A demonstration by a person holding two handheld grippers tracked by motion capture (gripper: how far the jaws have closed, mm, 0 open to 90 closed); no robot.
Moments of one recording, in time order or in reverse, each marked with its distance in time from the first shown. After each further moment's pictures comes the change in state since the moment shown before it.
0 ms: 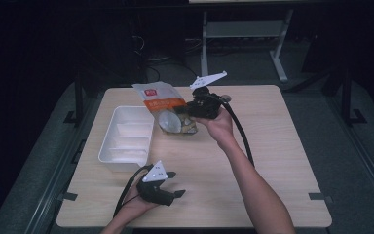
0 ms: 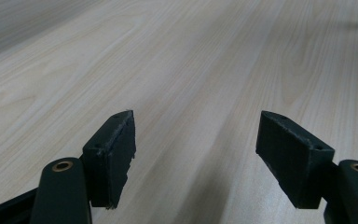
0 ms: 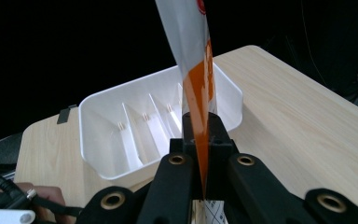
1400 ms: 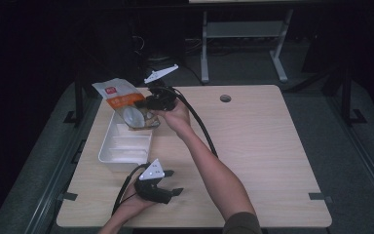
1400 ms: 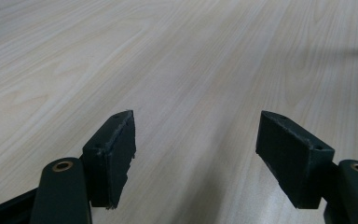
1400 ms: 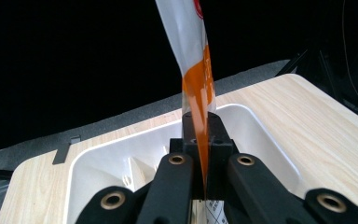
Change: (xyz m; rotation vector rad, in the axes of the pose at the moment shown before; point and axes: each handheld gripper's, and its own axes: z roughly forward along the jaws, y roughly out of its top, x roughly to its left) left arm 0.006 -0.001 -0.005 -0.015 0.000 -0.009; right arm 0.014 0.051 0.108 -0.006 0.087 -0.037
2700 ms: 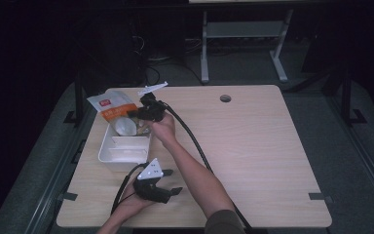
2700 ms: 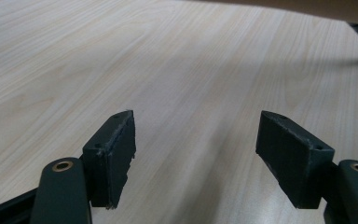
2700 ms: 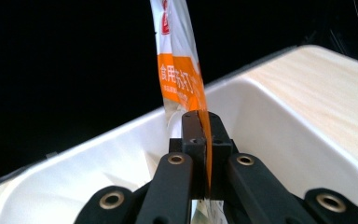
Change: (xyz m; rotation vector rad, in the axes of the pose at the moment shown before) left arm 0.001 0.001 -0.003 -0.006 -0.002 0.007; right arm -0.023 -0.044 0.077 -0.034 0.013 0.123
